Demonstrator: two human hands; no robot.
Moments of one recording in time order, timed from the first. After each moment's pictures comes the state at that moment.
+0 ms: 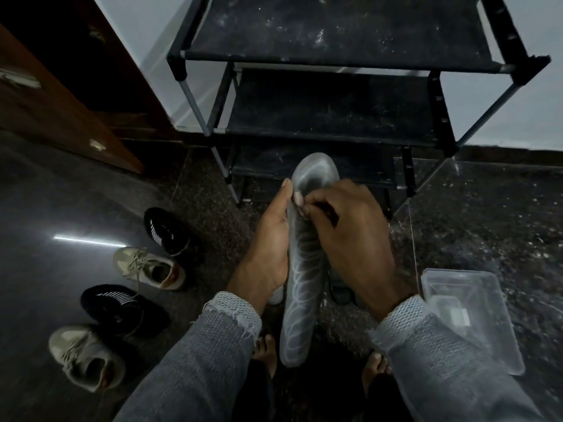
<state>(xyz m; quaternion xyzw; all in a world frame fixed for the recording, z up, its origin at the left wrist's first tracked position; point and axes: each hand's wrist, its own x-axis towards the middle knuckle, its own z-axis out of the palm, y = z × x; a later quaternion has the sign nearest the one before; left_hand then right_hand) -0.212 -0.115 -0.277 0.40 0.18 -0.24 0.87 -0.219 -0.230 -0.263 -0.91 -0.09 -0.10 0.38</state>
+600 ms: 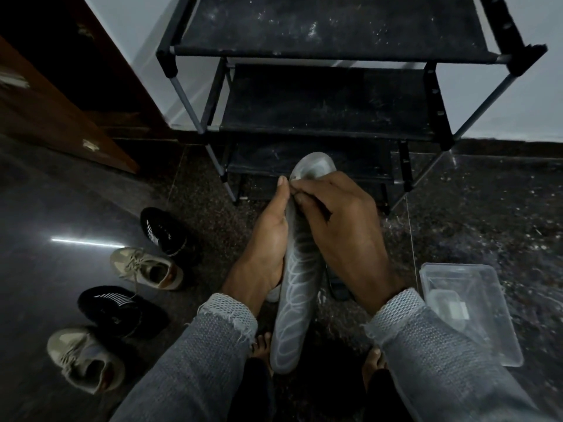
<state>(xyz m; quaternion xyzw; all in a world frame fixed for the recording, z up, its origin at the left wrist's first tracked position) -0.212 -0.119 -0.285 0.42 0.15 -0.24 0.86 -0.216 -0.224 -0.265 -0.88 -0.11 -0.15 0.43</state>
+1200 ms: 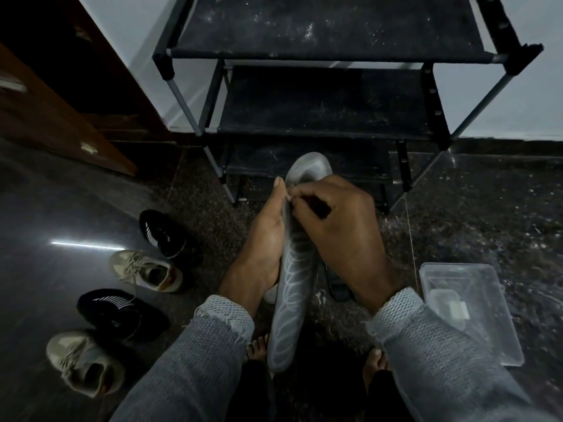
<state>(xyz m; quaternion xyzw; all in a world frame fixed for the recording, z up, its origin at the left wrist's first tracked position) -0.212 -0.116 -0.277 0.46 0.14 -0.22 0.85 -0.214 -0.224 -0.261 -0.86 -0.08 -0.12 0.48</state>
